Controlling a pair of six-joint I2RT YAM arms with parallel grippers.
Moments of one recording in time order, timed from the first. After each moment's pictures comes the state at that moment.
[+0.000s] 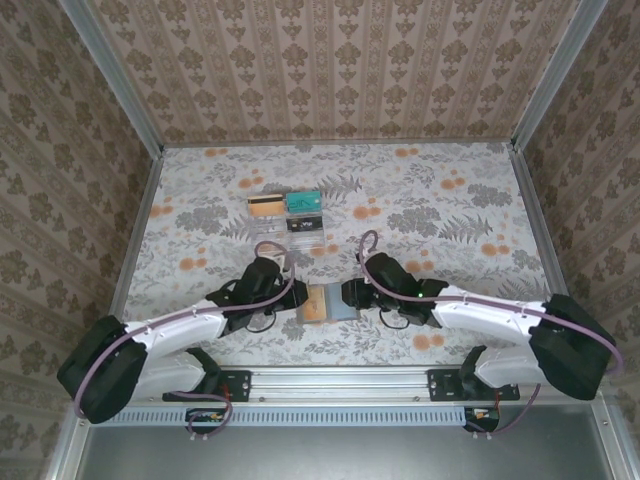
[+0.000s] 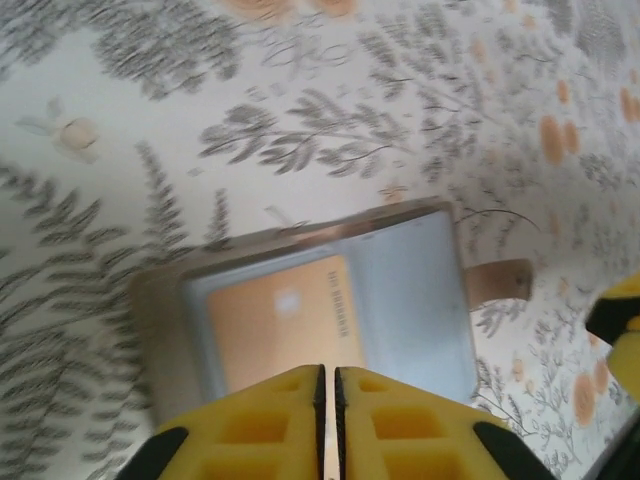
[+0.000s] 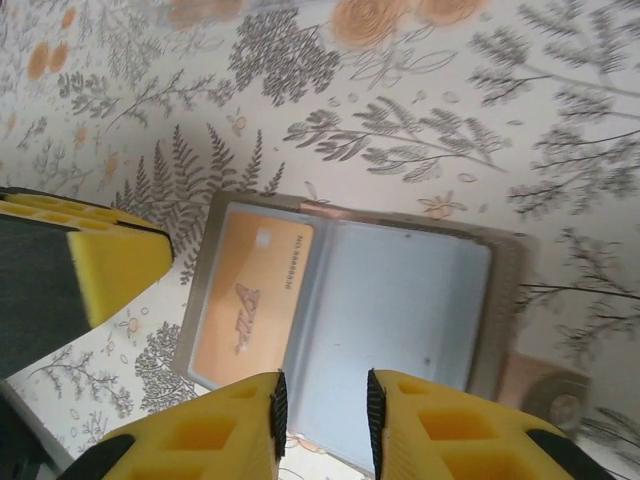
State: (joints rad) left arm -0.79 1.15 0.37 0.05 0.18 -0.83; right arm 0.85 1.29 0.60 -0.06 -0.03 0.72
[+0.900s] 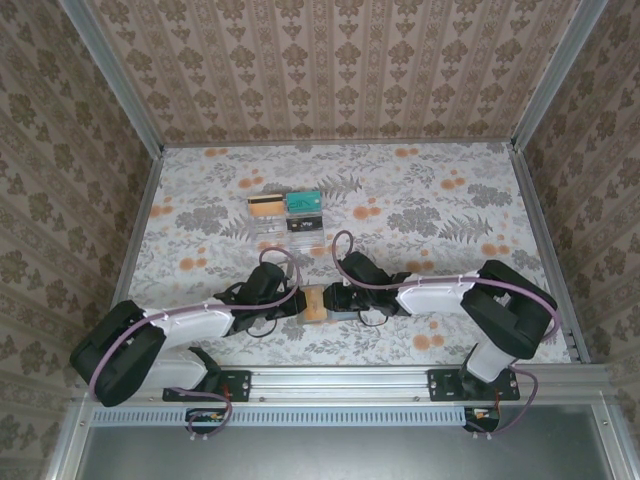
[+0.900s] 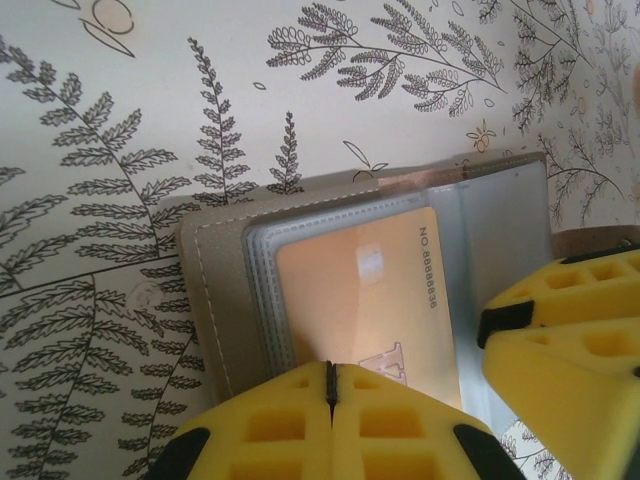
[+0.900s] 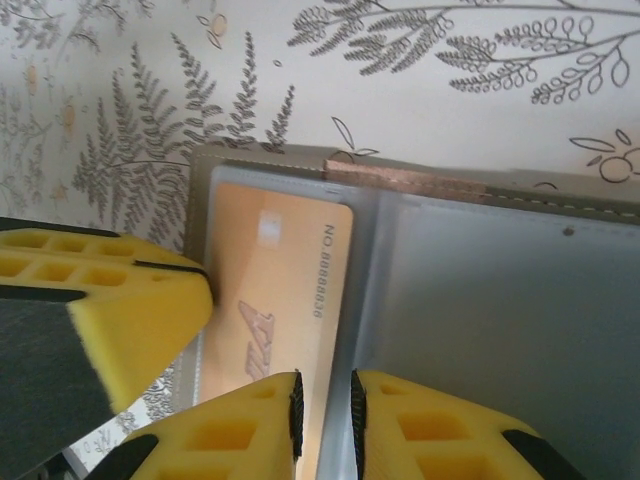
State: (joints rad) left arm -0.79 1.26 0.34 0.11 0.21 -0.84; right arm 0.86 1.63 0.70 0.07 -0.19 0.82
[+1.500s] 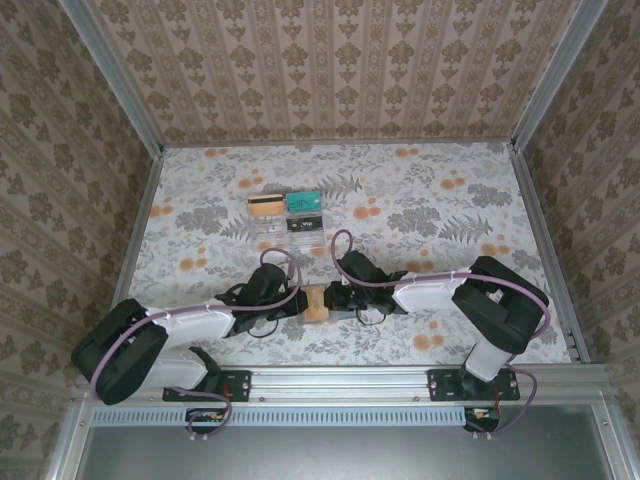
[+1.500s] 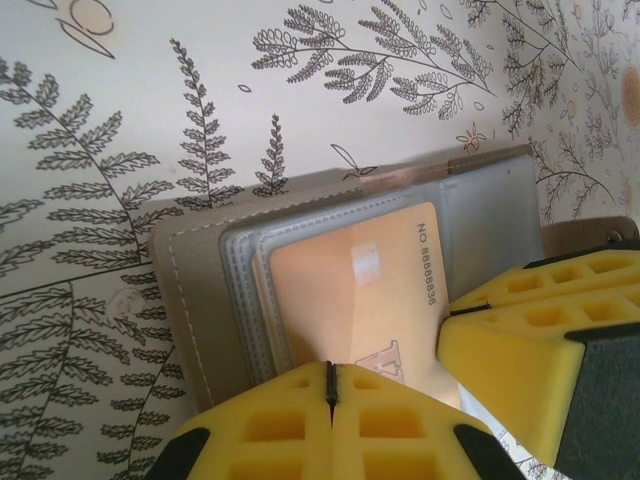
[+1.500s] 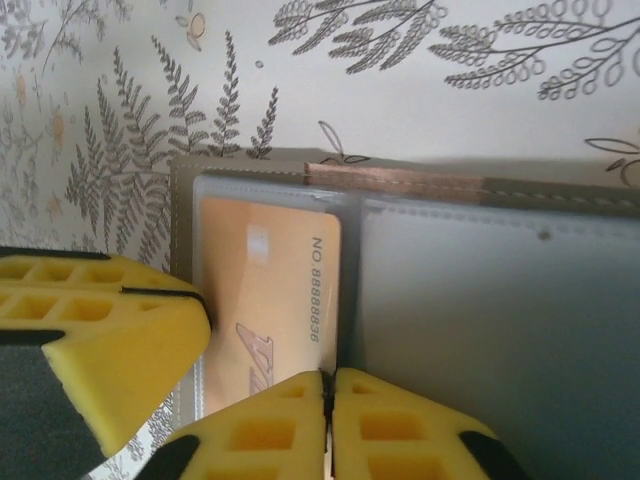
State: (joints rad) left arm -0.80 1.28 0.33 0.15 0.20 -0.85; right arm 0.85 1.67 0.71 0.10 -0.22 0.87
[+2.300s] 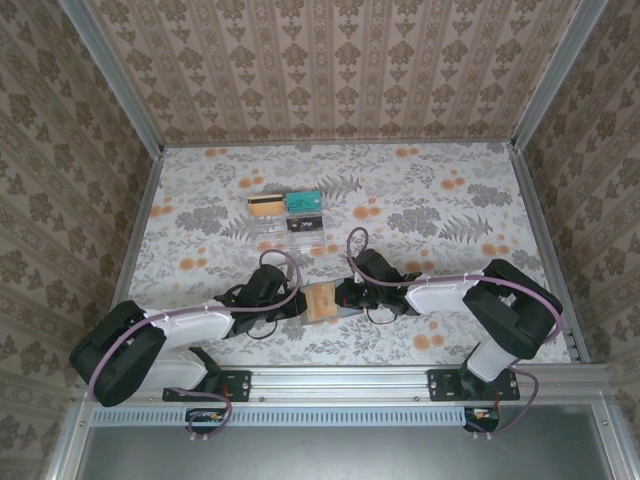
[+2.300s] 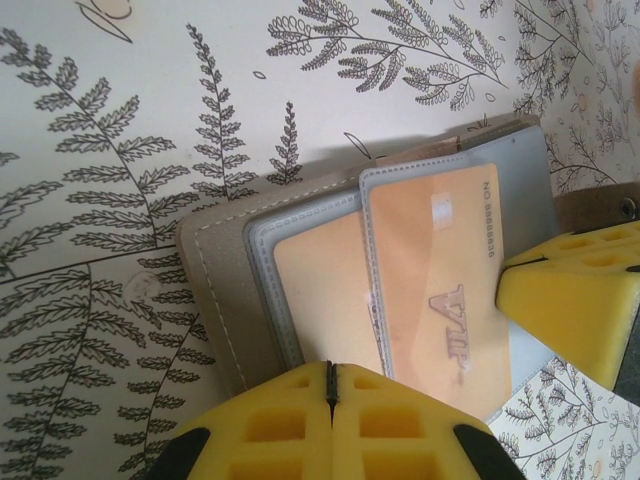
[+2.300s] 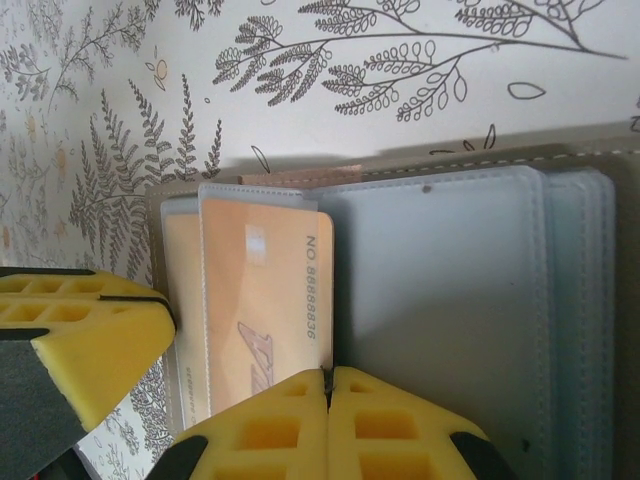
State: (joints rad) left arm -0.80 1.26 0.33 0.13 0.19 -0.85; right arm 0.77 1.60 0.61 0.16 -0.26 0.88
